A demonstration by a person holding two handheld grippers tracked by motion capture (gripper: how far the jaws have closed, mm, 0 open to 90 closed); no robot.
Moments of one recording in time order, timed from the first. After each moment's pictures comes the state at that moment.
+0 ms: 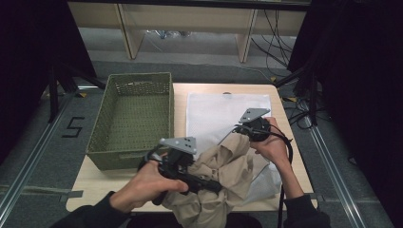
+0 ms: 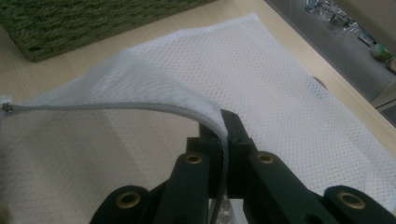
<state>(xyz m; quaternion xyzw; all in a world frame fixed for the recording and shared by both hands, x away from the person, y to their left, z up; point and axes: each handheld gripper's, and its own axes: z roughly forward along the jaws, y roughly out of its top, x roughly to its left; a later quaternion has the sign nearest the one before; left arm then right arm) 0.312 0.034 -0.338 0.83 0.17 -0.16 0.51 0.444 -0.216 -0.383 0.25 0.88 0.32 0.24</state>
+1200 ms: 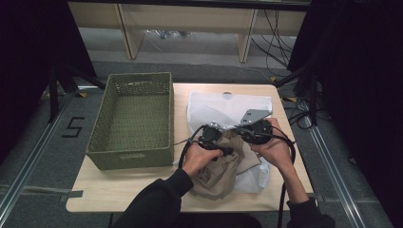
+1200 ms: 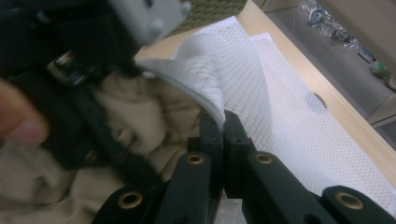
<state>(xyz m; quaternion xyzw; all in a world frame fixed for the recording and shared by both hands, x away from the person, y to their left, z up) 0.449 -0.036 -0.445 0.83 0.38 0.02 0.42 0.422 -0.212 -0.363 0.23 0.89 0.33 0.24</state>
